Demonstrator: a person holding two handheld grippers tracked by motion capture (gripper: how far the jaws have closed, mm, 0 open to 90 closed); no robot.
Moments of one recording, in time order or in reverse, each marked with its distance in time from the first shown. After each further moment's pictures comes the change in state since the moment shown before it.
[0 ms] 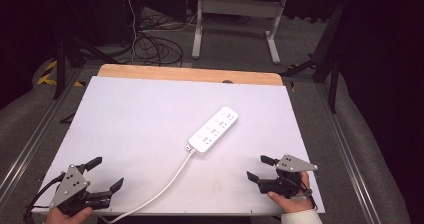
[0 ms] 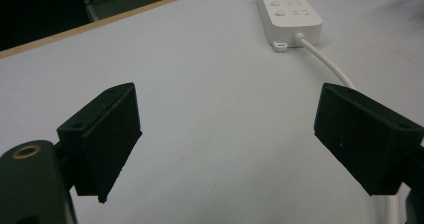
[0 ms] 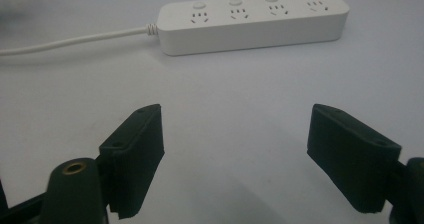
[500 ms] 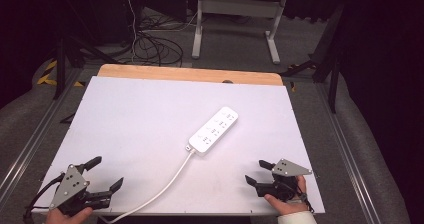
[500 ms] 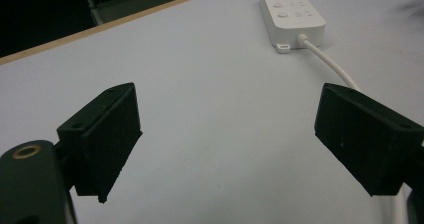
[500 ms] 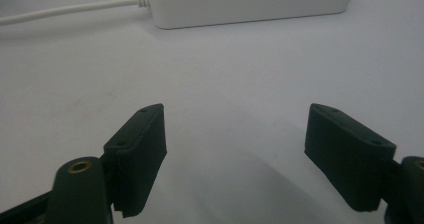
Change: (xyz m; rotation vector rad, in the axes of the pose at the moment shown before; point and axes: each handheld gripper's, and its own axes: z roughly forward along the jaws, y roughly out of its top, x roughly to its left) left arm -0.001 0.000 0.000 -0.008 0.013 0.007; right arm 0.004 -0.016 0.009 0.042 -0.032 -0.007
